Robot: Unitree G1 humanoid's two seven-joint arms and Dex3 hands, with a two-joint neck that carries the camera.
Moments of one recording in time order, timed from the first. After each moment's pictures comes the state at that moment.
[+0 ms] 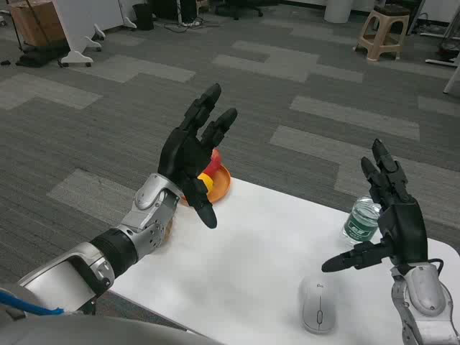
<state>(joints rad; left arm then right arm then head) -0.39 0.37 -0.33 0.55 -0.83 -0.73 -0.23 -0.35 -0.35 0.35 0.60 0.32 -0.81 0.00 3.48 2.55</state>
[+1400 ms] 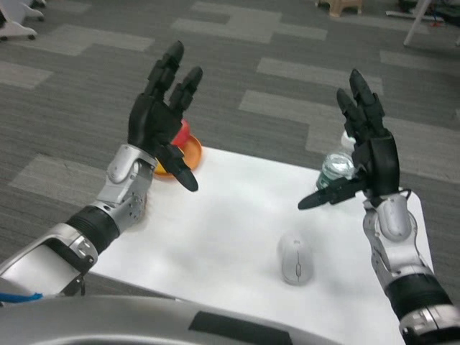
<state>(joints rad) -0.40 0.35 -0.31 0.54 -0.79 -0.72 -0.21 -0.39 -0.34 0.30 0.56 0.32 -0.83 -0.01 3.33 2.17</state>
